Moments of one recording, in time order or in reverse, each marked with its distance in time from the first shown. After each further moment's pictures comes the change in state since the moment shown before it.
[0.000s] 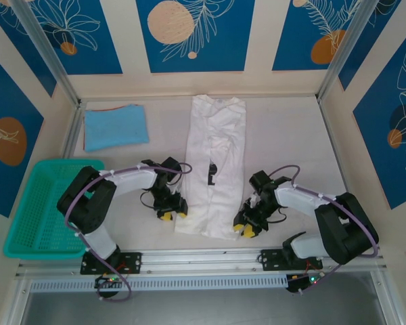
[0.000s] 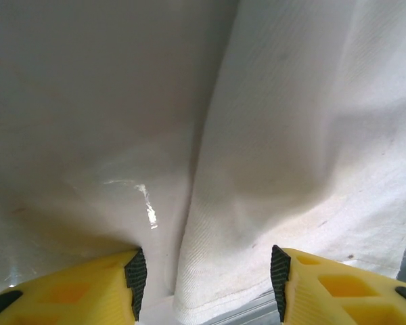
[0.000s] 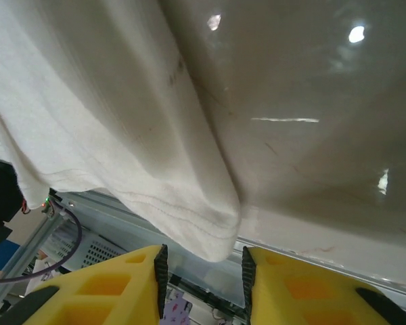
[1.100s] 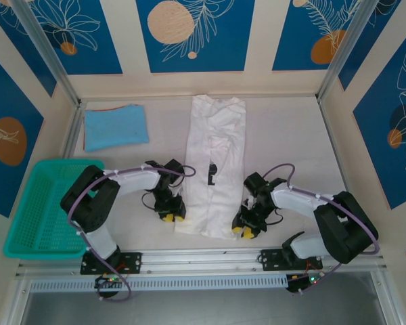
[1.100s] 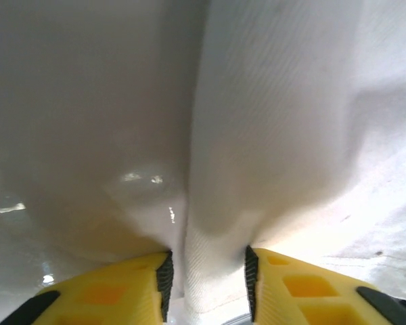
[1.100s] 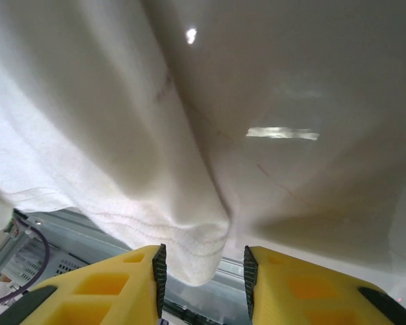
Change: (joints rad) left arm -0.035 0.029 0.010 -0.023 -0.024 0.055; right arm 0.080 0.014 0.004 0.025 0.090 0.042
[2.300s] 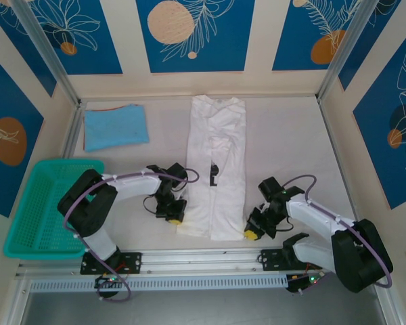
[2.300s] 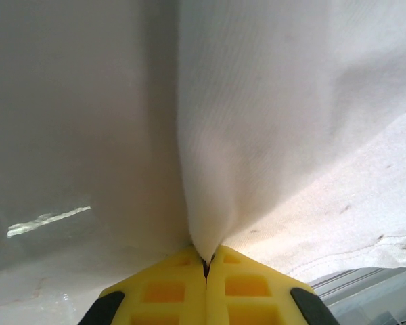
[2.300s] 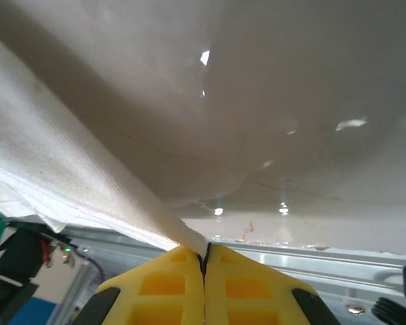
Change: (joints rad) left arm -0.061 -0.047 -0.034 0.045 -0.037 -0.003; right arm -0.153 -0.265 -0.128 -0.089 -0.008 0.192
